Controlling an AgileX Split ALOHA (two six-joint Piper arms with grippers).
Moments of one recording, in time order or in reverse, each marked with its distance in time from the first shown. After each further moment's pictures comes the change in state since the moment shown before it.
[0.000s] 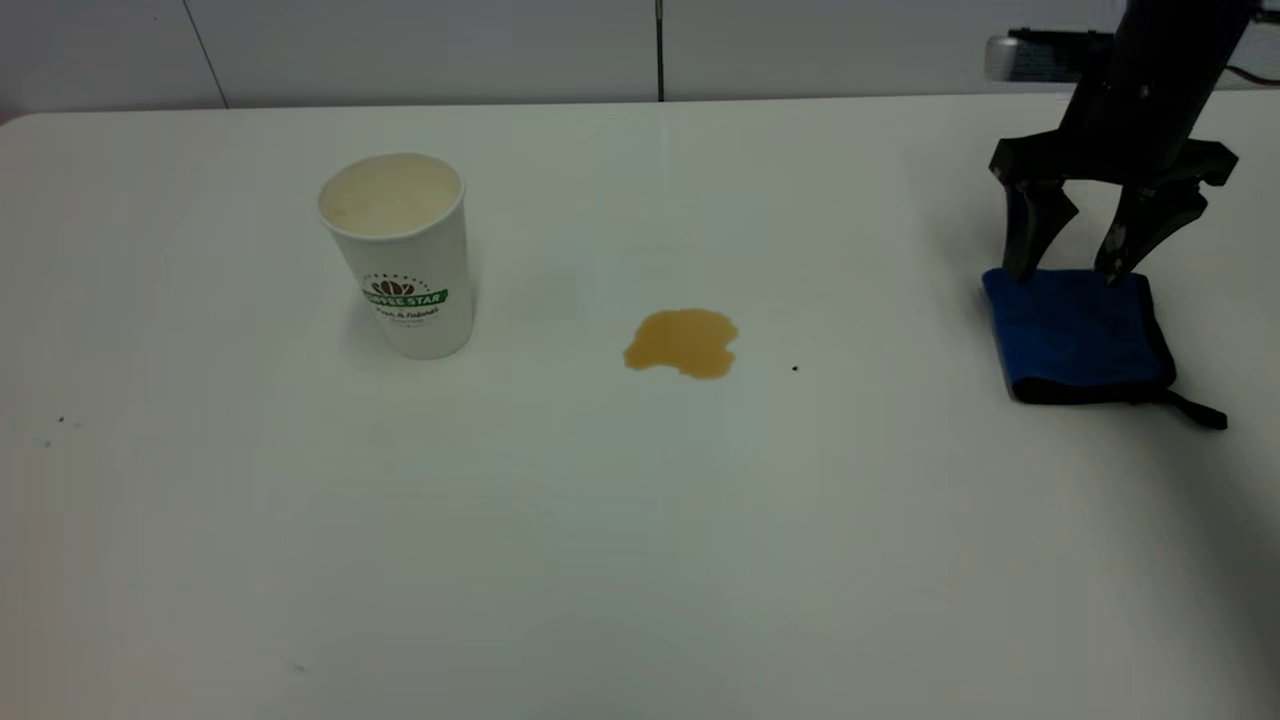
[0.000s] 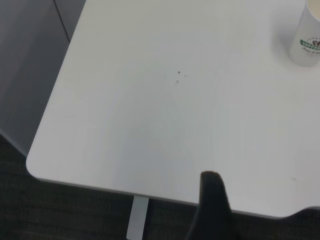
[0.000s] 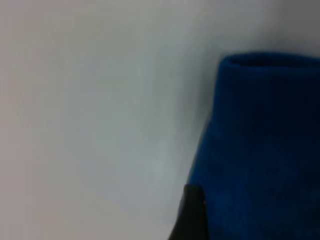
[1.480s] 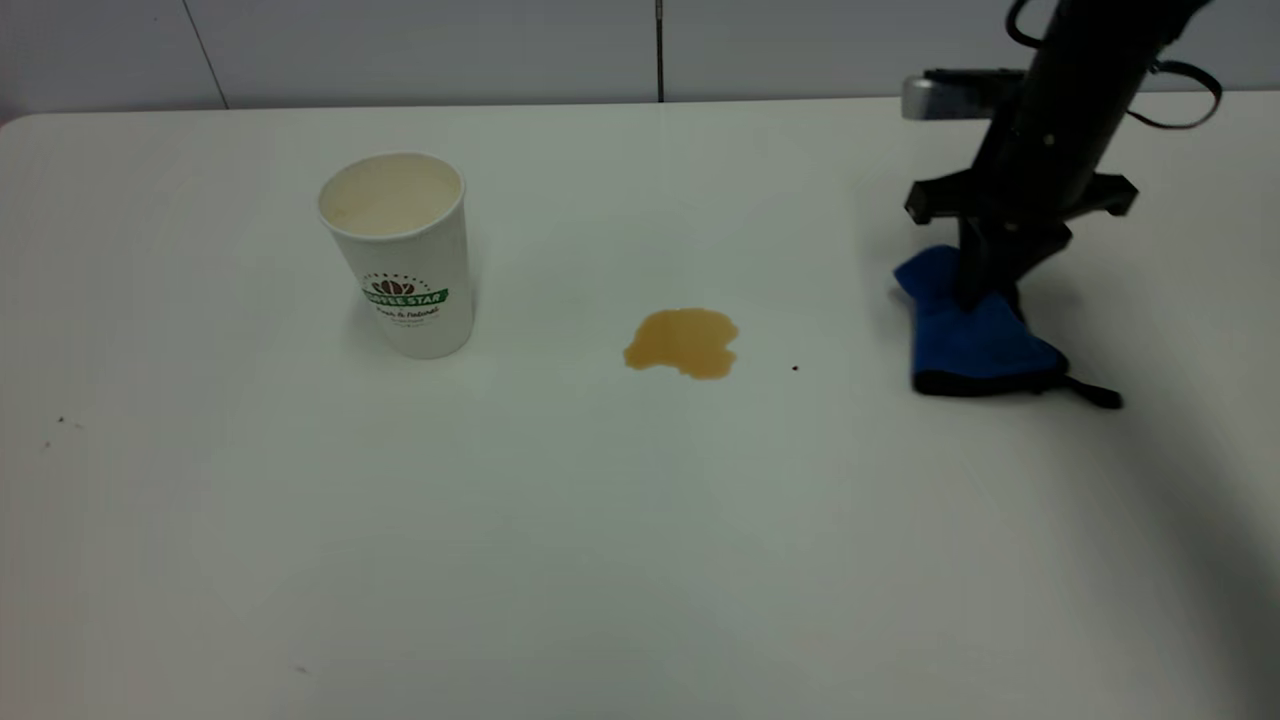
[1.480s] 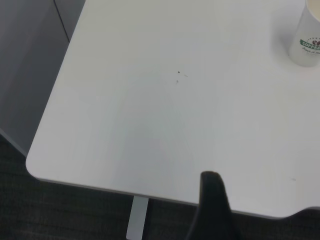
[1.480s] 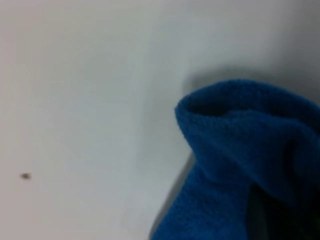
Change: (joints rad) left arm 0.000 0.000 0.000 0.000 0.000 -0.002; right arm 0.101 0.036 -0.024 0.038 -0.083 -0.014
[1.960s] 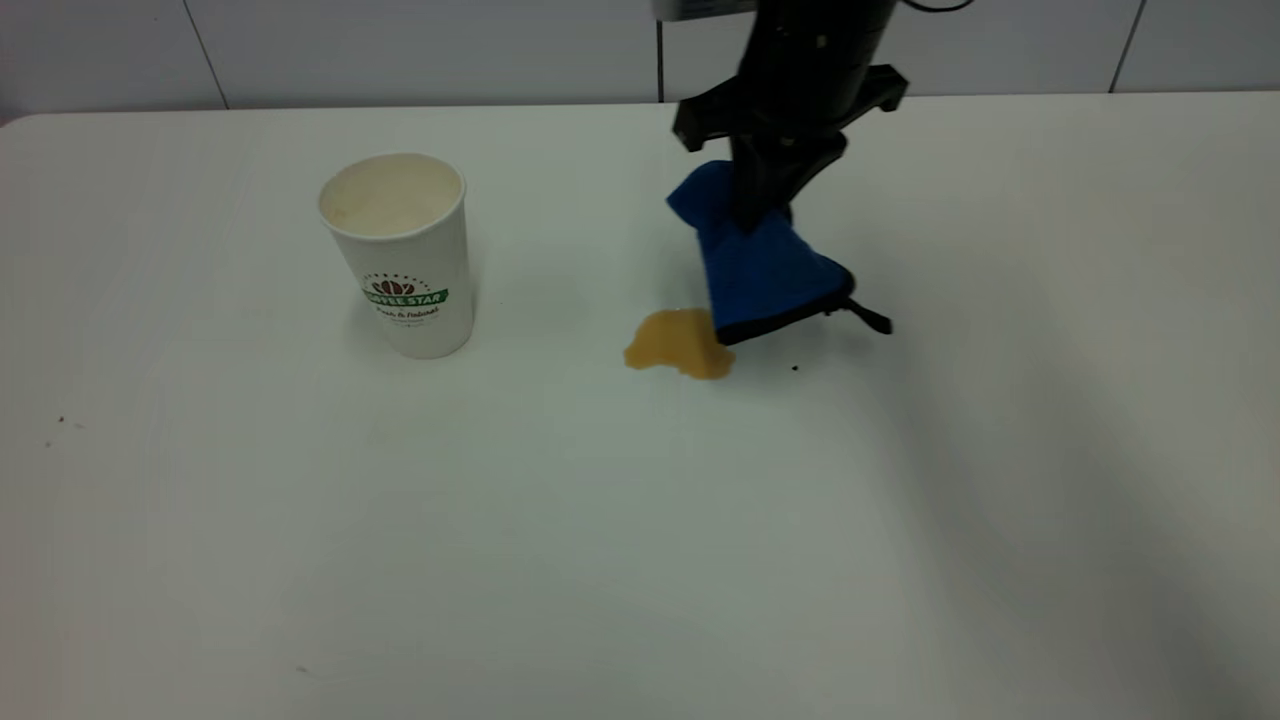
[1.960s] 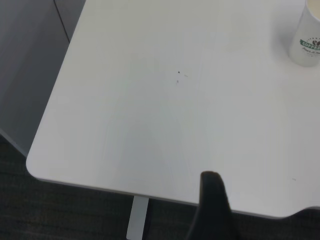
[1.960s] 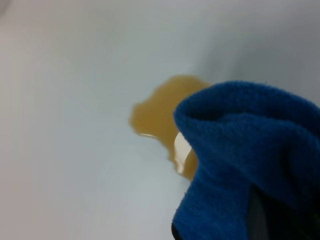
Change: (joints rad) left arm 0.000 0.000 0.000 0.000 0.001 0.002; right arm 0.289 -0.056 -0.147 0.015 0.053 -0.007
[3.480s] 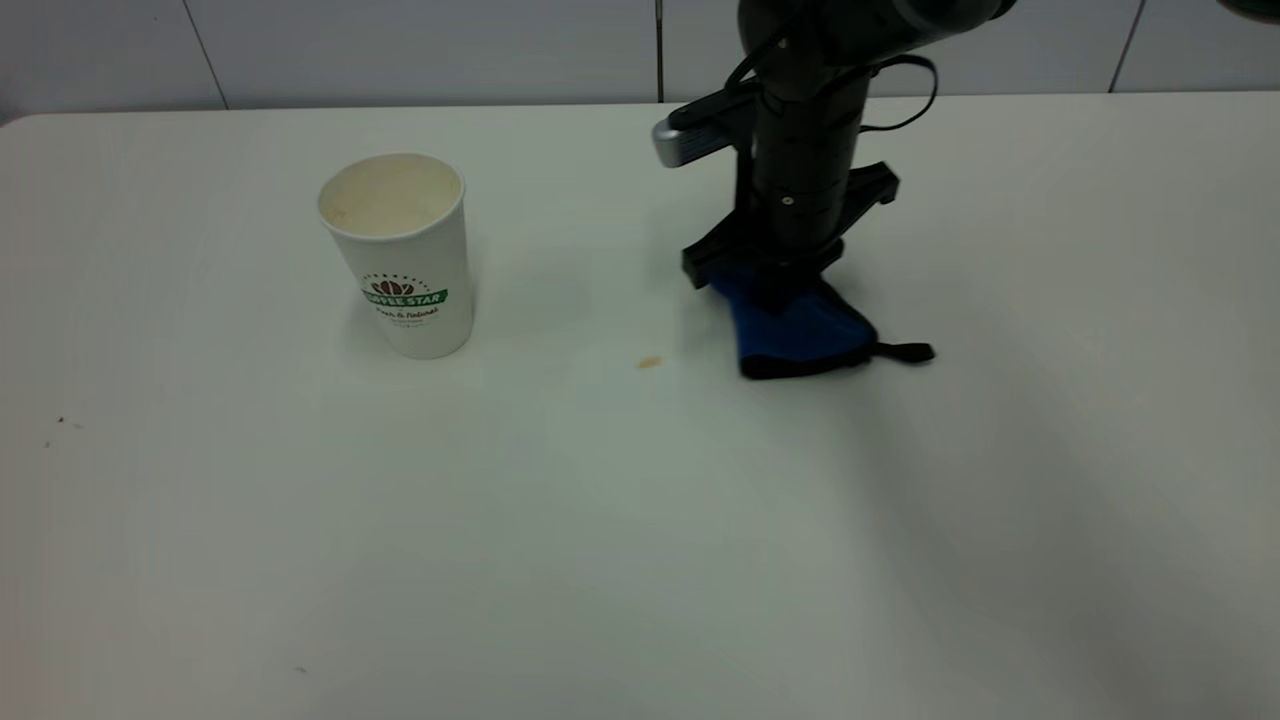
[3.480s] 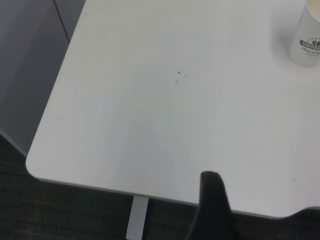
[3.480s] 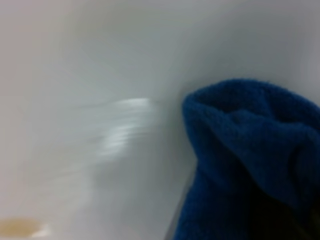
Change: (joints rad) left arm 0.000 0.000 0.000 0.000 0.000 -0.002; right arm 0.053 0.185 -0.008 -0.363 -0.216 0.326
